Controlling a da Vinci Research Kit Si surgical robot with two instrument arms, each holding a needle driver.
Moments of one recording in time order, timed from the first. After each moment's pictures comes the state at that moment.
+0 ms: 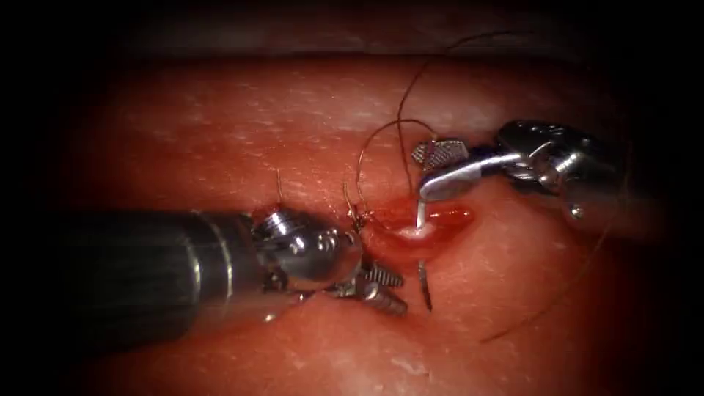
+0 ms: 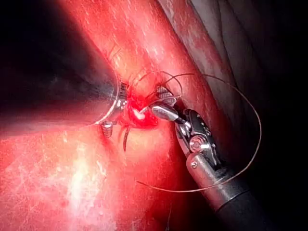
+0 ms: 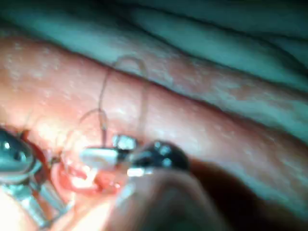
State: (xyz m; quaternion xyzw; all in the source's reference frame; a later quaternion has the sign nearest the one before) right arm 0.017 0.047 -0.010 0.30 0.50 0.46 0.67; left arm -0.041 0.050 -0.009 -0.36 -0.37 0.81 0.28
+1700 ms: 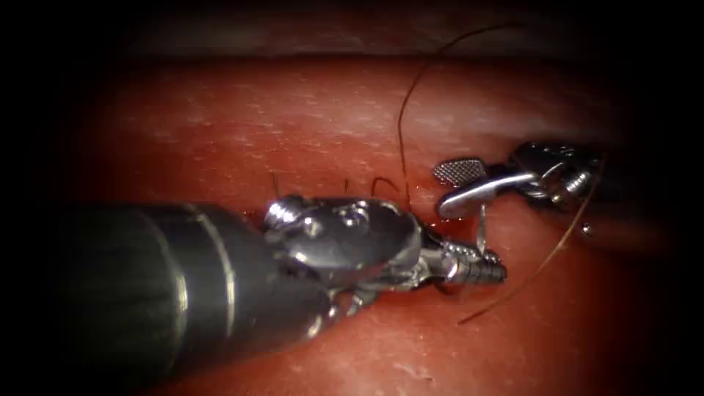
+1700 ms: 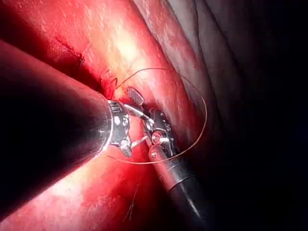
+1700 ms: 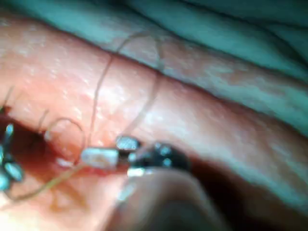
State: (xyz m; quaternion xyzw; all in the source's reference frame) right arm 0.015 0.046 -0.009 0.31 0.49 0.45 0.68; left arm -0.044 0.053 -0.020 -0.51 -0.43 0.60 0.44
